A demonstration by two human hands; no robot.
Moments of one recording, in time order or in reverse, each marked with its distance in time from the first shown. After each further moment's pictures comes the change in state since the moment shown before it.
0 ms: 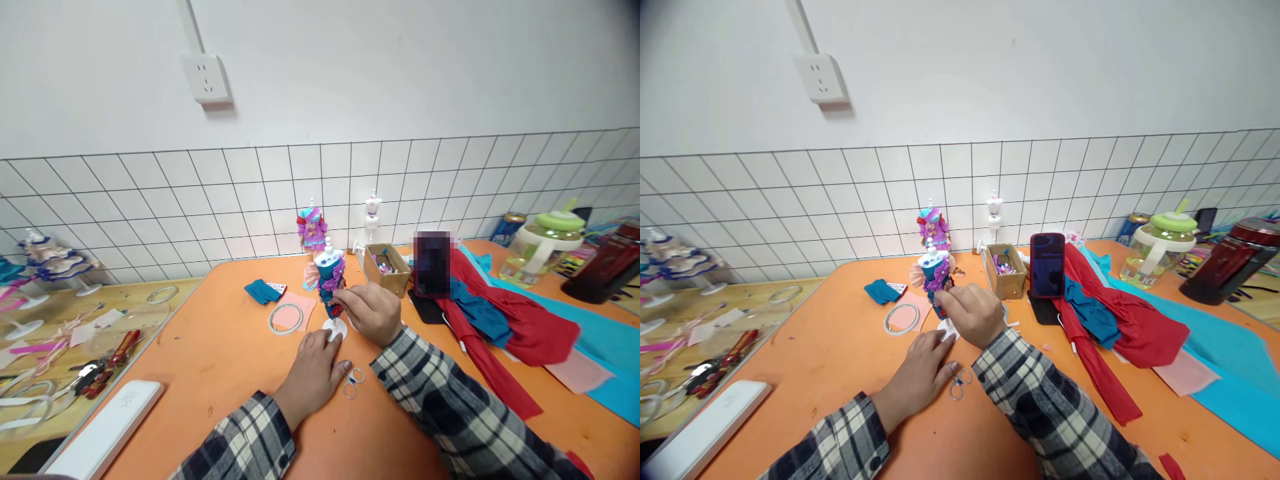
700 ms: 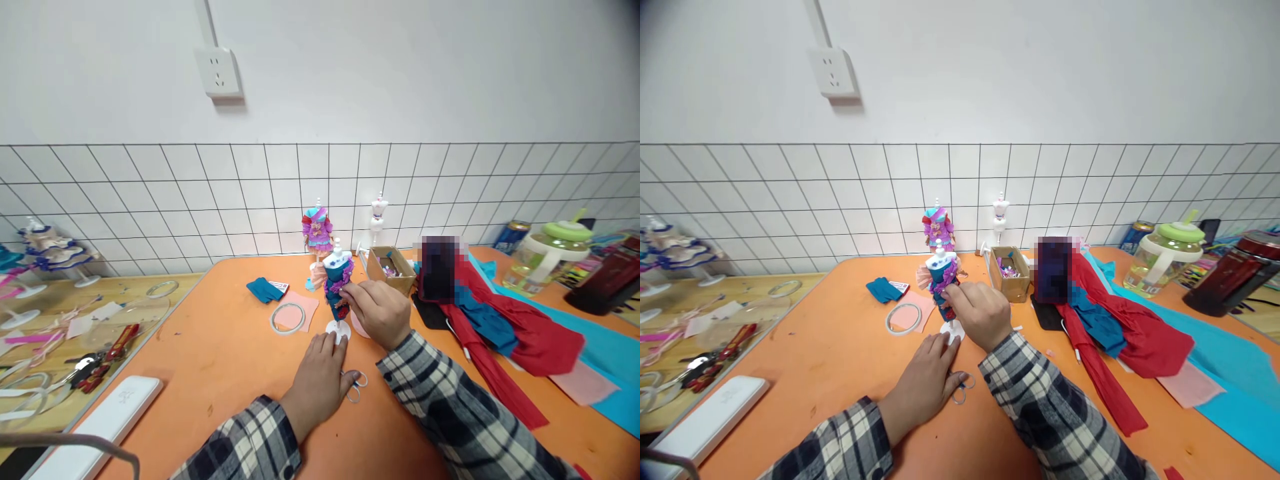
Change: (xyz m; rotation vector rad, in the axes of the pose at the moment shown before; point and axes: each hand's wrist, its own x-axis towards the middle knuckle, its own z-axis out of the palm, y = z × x) left_hand 0.000 0.015 0.002 0.126 -0.064 -0.038; right_hand 0.010 -0.005 -0.005 -0.161 -0.122 0.048
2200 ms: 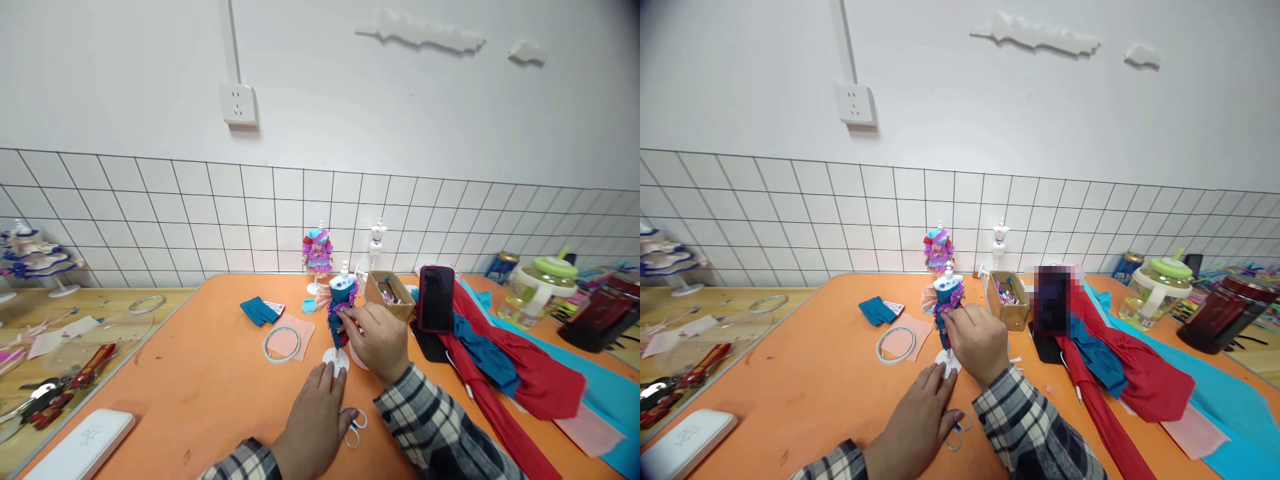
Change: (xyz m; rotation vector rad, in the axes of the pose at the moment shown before) left_hand 0.003 0.002 0.004 0.038 -0.100 -0.065; right_hand 0.010 -0.009 0.009 0.086 -0.038 0.159
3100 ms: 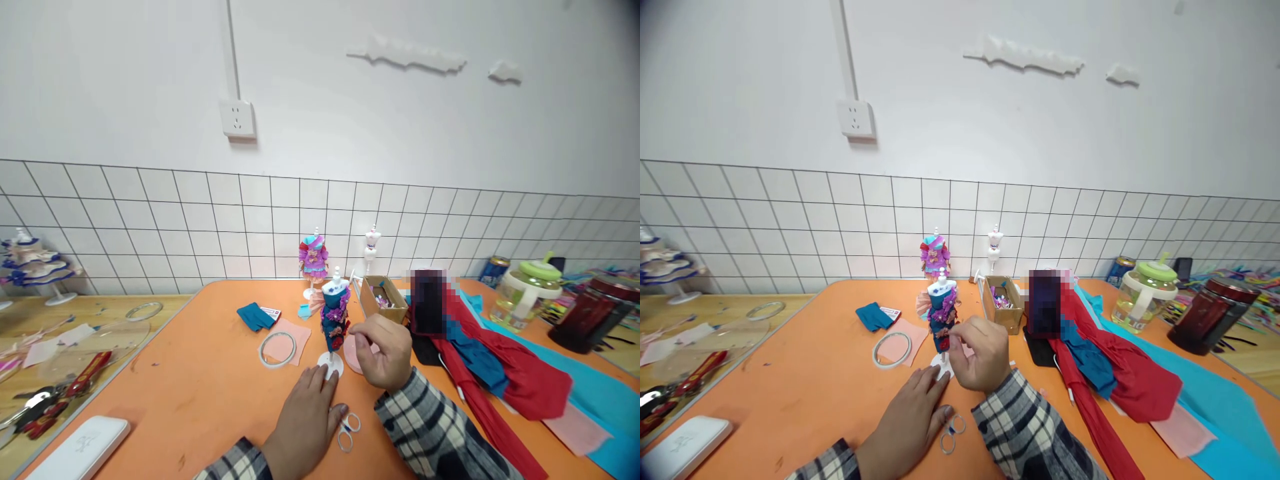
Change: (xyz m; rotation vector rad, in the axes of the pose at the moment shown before) left_hand -0.002 -0.011 -0.001 -0.066 0.115 0.023; right_hand -0.007 0.007 -0.023 0.448 0.076 -0.024
